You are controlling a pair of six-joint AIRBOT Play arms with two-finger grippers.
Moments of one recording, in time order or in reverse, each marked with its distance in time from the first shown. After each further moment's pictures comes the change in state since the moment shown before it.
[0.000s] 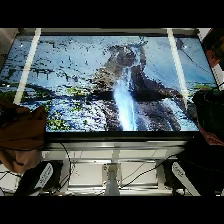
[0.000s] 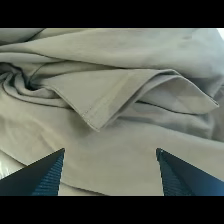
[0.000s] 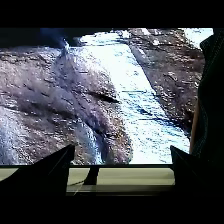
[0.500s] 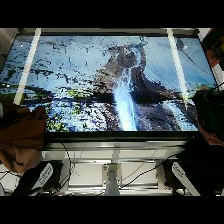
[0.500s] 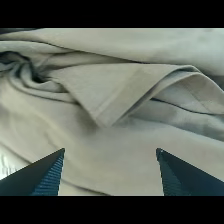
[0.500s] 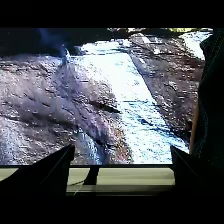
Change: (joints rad) left arm 0.000 -0.067 -0.006 0.042 -0.018 -0.037; right arm 0.000 0.000 0.000 0.000 0.000 0.000
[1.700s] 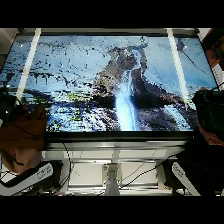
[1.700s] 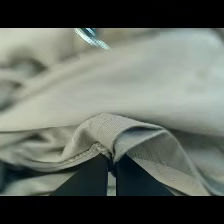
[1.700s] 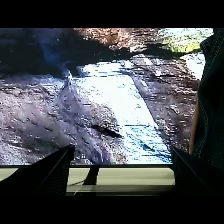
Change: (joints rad) left arm 0.001 -0.301 0.069 0.200 0.172 -0.004; right arm 0.000 0.000 0.000 0.000 0.000 0.000
